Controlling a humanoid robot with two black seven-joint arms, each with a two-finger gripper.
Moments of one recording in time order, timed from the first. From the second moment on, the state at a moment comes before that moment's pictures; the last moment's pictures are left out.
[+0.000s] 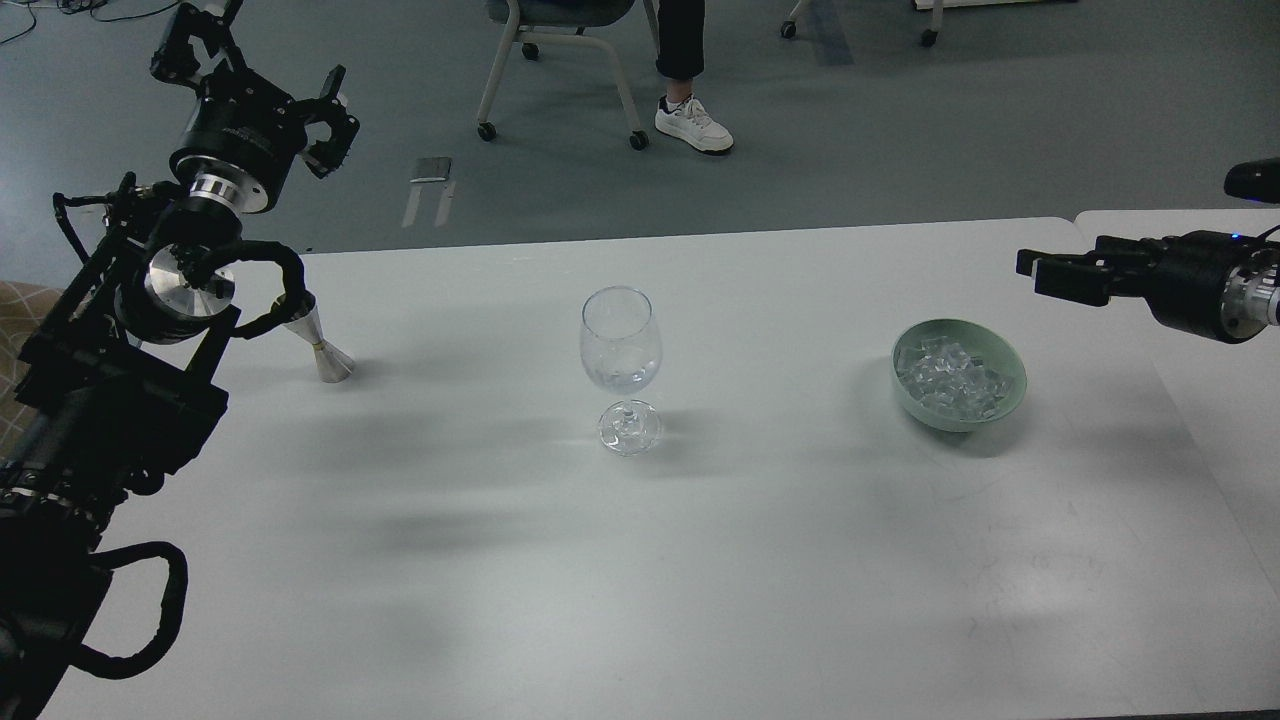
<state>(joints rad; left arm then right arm) -0.85 0.31 -1.15 -0.68 0.16 -0.27 -0.15 0.87 -0.94 0.29 1.18 -1.58 0.16 0.22</state>
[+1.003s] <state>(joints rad) -0.85 0.29 -1.17 -0.74 0.16 -0.27 -0.16 0.77 -0.73 0.28 1.07 -1.71 0.07 0.15</state>
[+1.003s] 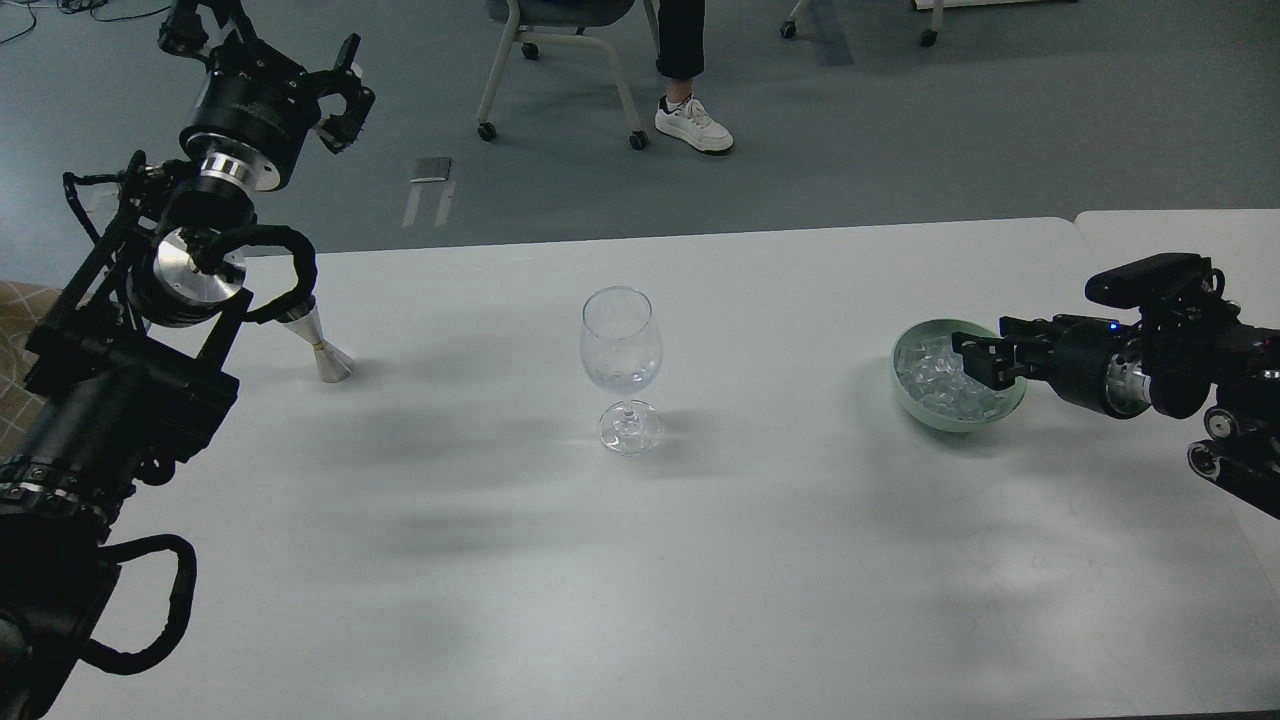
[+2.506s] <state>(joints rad) -0.84 0.30 -1.17 -0.73 0.15 -0.27 -0.16 0.77 -0.66 0.25 1.01 -1.71 0.07 0.14</state>
